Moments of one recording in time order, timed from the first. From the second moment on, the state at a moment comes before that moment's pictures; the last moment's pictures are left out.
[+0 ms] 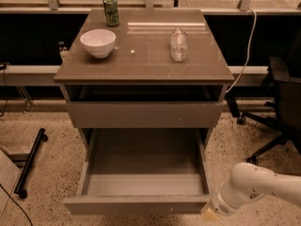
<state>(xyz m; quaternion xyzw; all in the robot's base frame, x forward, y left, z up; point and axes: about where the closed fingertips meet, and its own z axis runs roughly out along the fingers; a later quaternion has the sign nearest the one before) 0.383 -0.220 0.423 -0.46 0.87 0.18 0.07</state>
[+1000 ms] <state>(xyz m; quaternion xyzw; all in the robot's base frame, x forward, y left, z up) 0.408 -0.228 0.411 -0.45 0.87 0.18 0.08</state>
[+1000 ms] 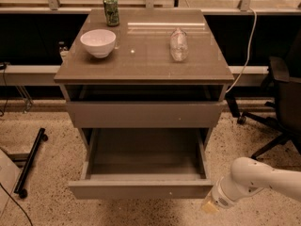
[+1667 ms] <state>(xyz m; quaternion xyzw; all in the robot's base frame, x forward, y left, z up) 0.430 -0.218 0.417 -0.47 0.86 0.14 0.14</state>
